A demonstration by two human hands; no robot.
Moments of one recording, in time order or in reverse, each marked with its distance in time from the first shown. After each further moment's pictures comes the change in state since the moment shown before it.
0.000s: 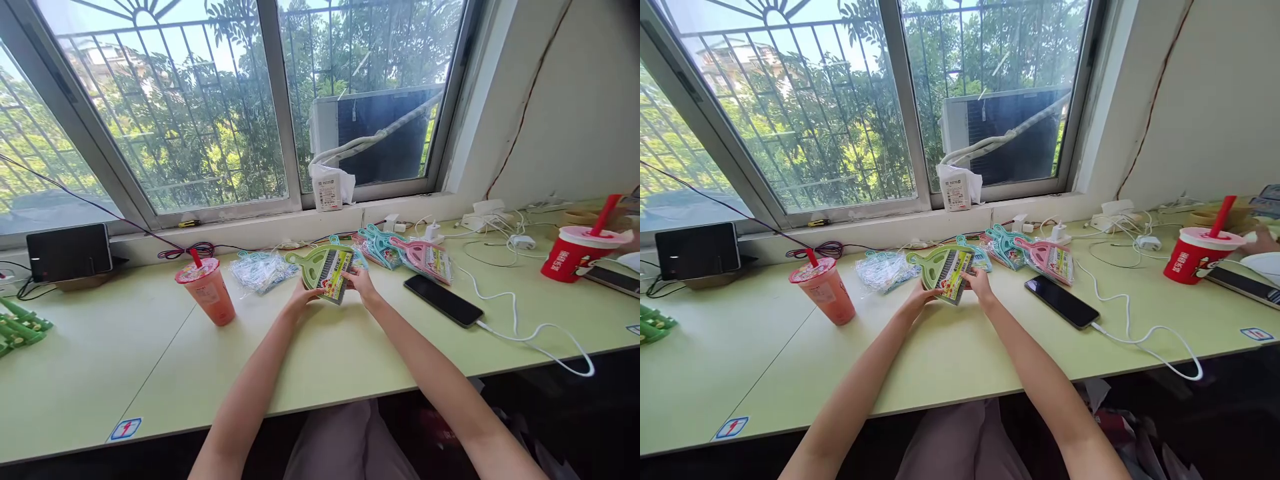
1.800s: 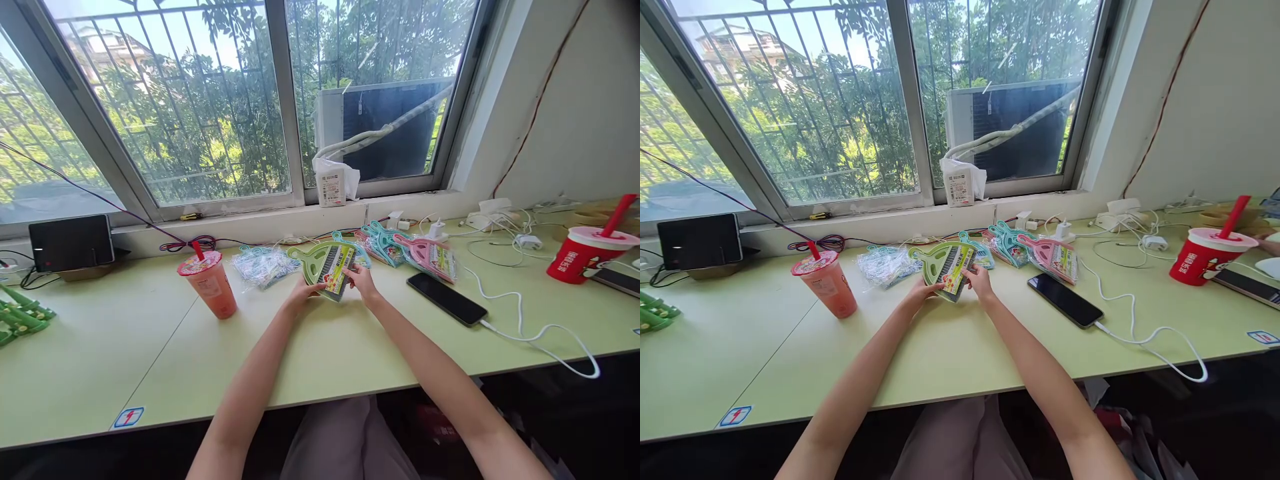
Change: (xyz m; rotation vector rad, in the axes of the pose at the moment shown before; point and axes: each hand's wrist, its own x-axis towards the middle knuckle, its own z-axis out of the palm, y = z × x) left_hand 0.005 -0.004 -0.009 0.102 -0.046 -0.025; right_hand -0.002 0.007 0.006 -0.028 0.071 -0.119
